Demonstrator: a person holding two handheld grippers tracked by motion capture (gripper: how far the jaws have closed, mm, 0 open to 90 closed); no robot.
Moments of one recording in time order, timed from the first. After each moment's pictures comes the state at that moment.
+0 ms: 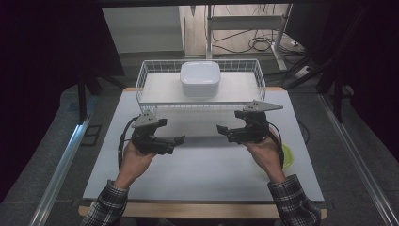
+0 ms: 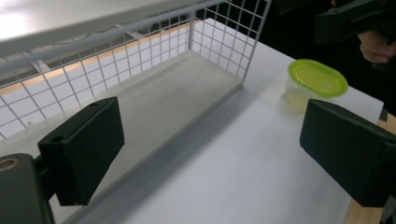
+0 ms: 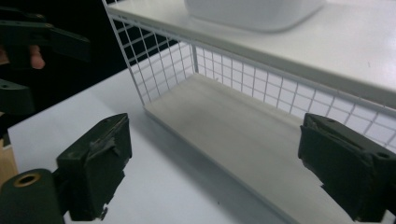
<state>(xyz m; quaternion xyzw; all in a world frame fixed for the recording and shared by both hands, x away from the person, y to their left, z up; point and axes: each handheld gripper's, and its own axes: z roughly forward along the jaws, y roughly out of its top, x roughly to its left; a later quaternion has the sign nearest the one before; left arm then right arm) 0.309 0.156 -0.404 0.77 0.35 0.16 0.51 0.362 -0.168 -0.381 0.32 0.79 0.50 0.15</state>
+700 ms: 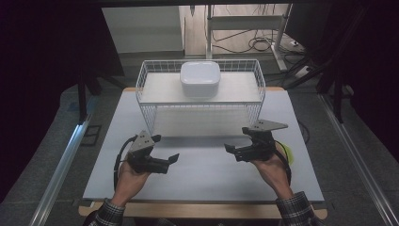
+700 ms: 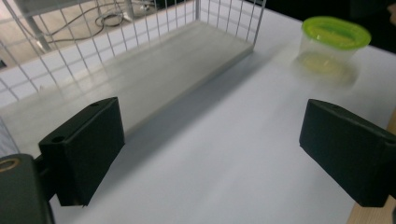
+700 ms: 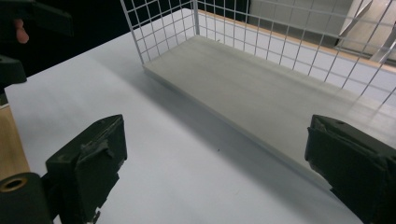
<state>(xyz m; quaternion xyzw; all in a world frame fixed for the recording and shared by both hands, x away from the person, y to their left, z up) 0.277 0.168 -0.449 0.78 0.35 0.19 0.48 0.336 -0.193 -0.420 0.32 0.81 0.48 0.14</state>
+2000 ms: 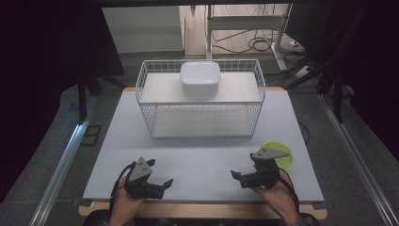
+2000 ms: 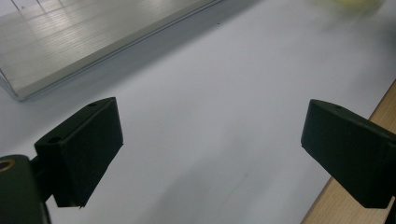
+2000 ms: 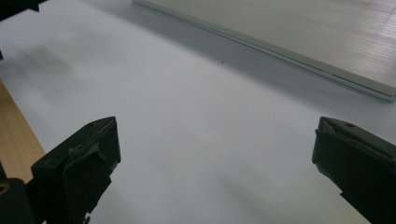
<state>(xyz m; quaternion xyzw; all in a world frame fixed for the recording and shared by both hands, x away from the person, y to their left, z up) 0.235 0.178 -0.511 0.80 0.37 0.19 0.44 0.291 -0.216 -0.480 0.36 0.82 0.43 0.13</state>
